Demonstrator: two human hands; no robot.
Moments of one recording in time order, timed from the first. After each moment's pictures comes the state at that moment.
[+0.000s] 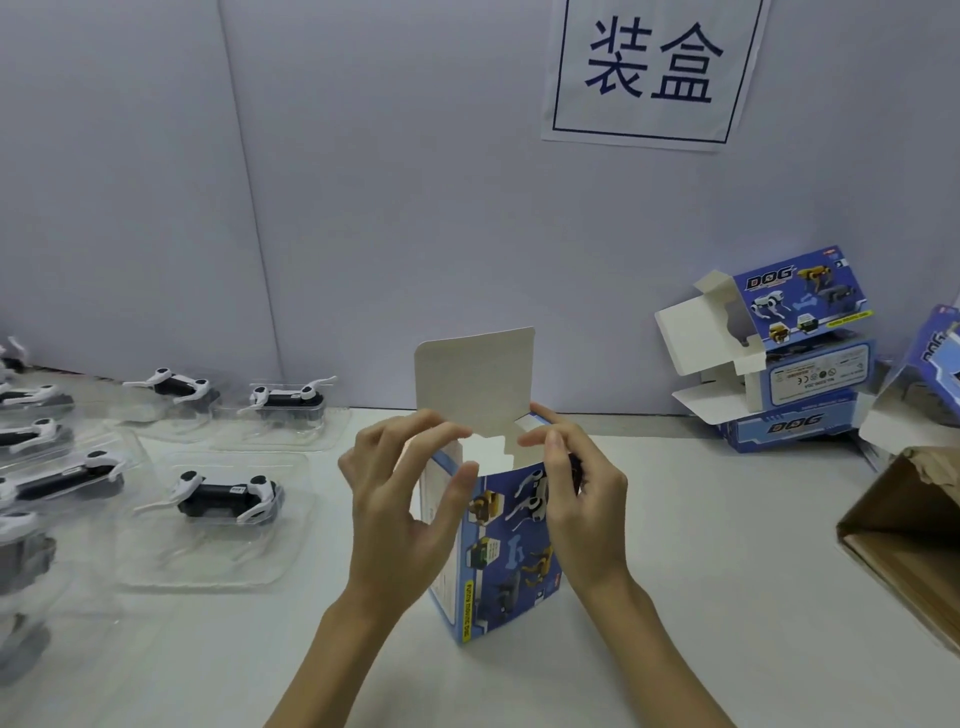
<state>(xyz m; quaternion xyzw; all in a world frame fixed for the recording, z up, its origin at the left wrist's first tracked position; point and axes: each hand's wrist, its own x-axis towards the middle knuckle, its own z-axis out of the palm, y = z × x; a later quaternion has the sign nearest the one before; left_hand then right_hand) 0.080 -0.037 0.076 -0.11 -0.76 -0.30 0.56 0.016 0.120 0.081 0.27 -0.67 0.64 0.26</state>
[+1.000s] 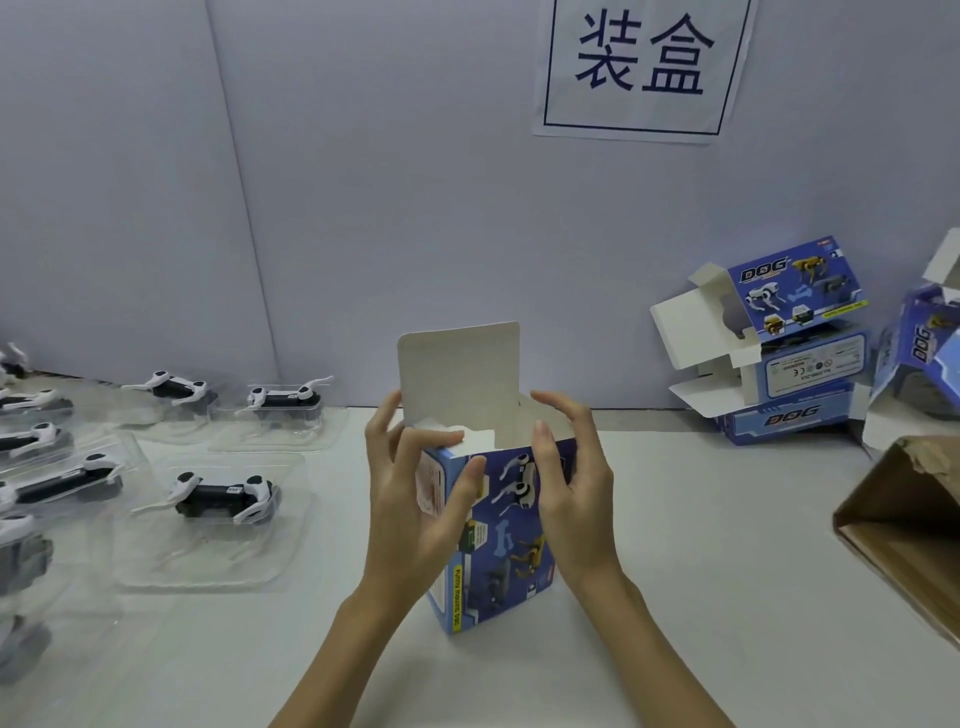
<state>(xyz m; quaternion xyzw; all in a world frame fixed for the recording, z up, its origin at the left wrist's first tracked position) 0.069 -0.026 0.070 -0.11 -0.74 -0.43 0.52 0.016 0.121 0.083 0.27 -0.64 0.68 0.21</state>
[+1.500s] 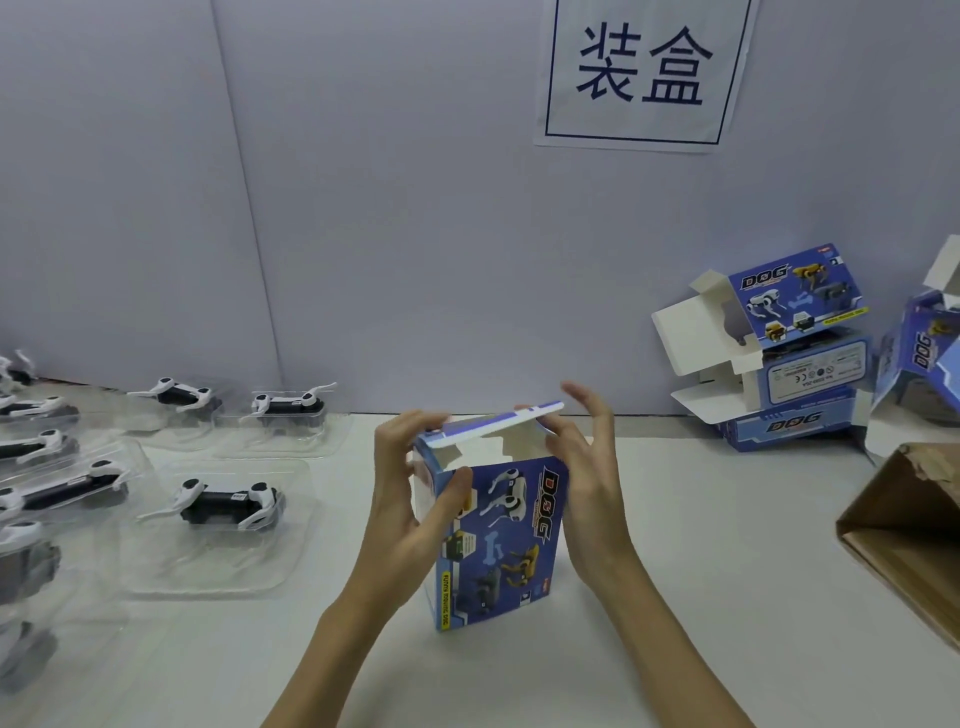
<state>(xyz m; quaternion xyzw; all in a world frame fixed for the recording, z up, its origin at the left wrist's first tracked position) 0.080 -0.038 0.075 -0.17 -0.70 -0.57 0.39 -0.001 0.128 0.089 0.25 -0.55 0.80 0.04</state>
